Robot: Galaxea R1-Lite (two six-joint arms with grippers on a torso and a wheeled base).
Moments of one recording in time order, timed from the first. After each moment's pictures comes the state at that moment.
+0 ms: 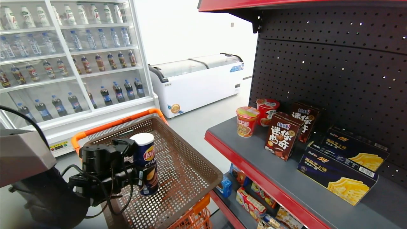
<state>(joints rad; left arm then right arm) -0.12 2.05 -0.47 -1.09 -0.16 0.04 0.00 0.00 0.00 0.00 -0.01 0.00</state>
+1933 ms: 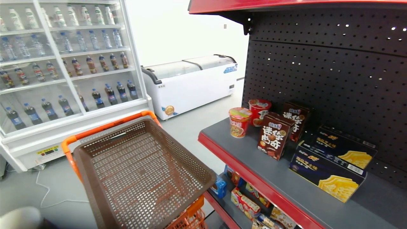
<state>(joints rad) -0.14 0.45 -0.06 -0.05 -0.15 0.04 0.00 0.00 0.00 0.00 -0.01 0.00</state>
